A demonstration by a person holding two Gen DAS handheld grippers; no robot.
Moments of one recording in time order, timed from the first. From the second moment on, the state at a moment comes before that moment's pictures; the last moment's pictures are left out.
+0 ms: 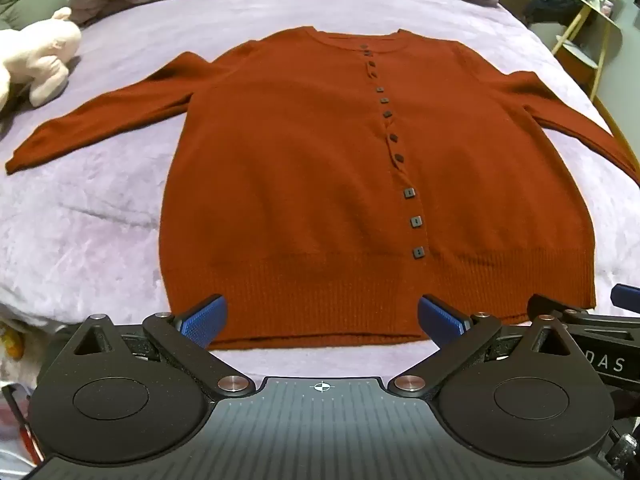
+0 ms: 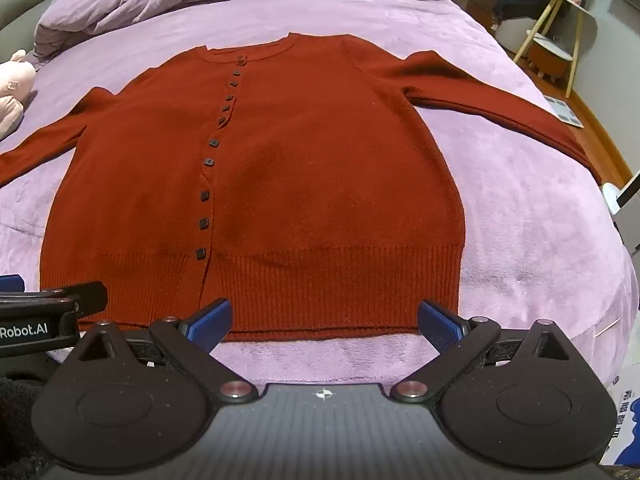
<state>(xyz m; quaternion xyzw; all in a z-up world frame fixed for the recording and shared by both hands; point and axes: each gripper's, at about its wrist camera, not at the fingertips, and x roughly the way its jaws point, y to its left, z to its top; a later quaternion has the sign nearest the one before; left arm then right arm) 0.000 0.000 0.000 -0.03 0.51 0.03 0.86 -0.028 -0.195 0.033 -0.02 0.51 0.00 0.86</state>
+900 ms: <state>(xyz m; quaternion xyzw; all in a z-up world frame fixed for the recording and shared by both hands) 0.003 0.000 -0.002 -0.02 0.52 0.03 0.85 -0.027 -0.194 0.033 -0.02 0.52 0.00 0.86</state>
